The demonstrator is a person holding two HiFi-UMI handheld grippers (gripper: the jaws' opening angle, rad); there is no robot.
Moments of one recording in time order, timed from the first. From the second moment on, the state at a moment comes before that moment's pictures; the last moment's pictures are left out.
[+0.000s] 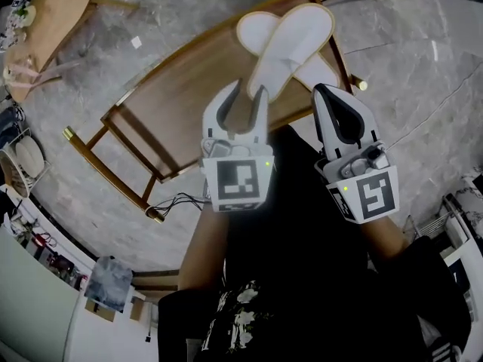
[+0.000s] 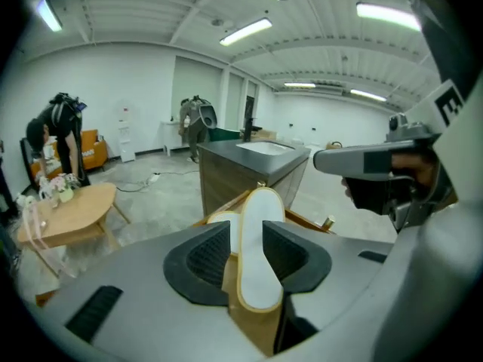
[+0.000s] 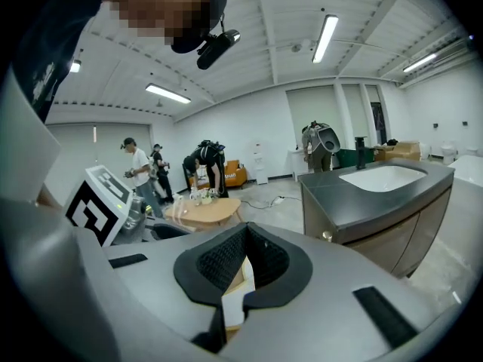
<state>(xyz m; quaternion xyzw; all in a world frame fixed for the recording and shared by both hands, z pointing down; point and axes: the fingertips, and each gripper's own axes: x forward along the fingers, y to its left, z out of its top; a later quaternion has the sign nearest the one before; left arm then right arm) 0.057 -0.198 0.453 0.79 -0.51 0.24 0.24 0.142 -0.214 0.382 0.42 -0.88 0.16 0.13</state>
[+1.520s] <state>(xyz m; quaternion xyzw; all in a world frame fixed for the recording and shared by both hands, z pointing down) 0.137 -0.258 0.517 0.82 -0.44 0.27 0.26 0.184 -0.210 0.412 0.47 -0.84 0.19 0.17</state>
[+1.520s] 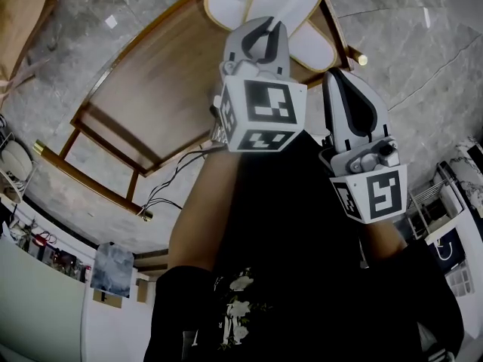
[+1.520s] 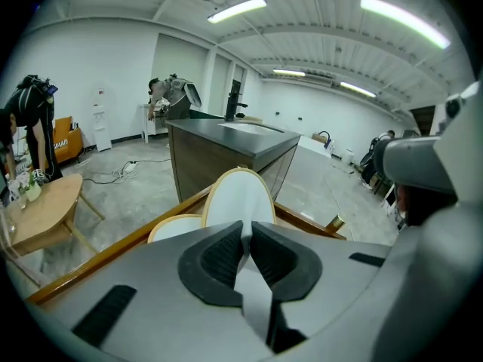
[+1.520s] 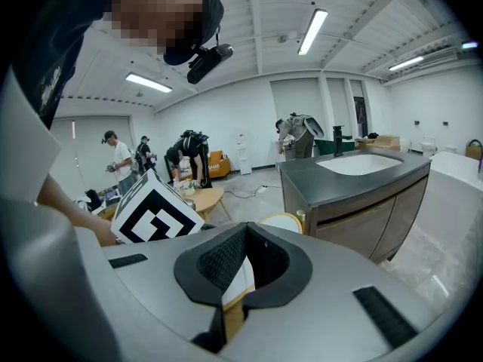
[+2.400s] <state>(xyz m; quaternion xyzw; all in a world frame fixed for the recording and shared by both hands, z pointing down) 0.075 -0.224 0.431 0.79 -0.51 0.18 0.28 0.128 -0.203 0.393 0.45 -0.86 0.18 0.14</state>
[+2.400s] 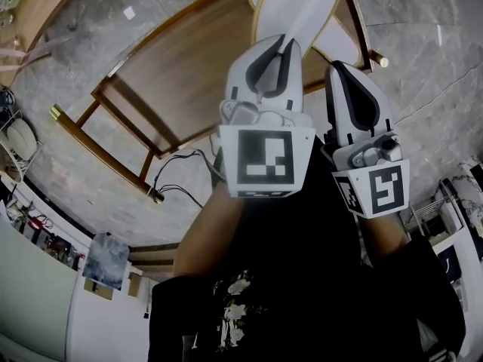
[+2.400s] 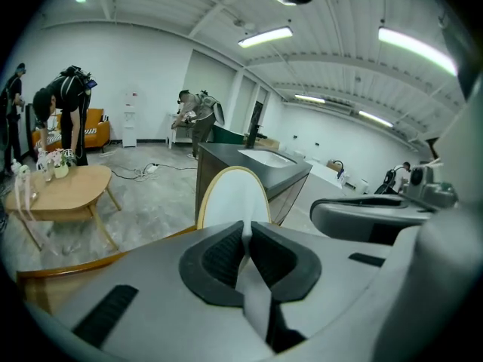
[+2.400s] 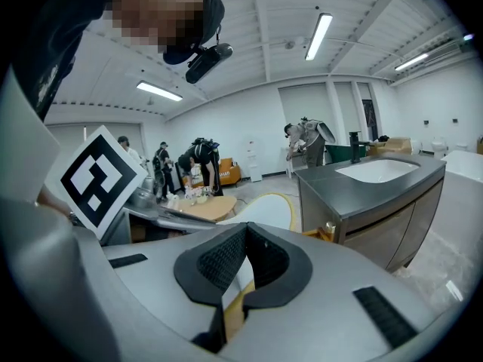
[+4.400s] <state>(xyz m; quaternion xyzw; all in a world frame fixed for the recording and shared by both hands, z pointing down) -0.108 -0.128 0.529 0.59 -0.68 0.11 0.43 0.032 -0.150 0.388 0.36 -0.90 0.14 0.20</state>
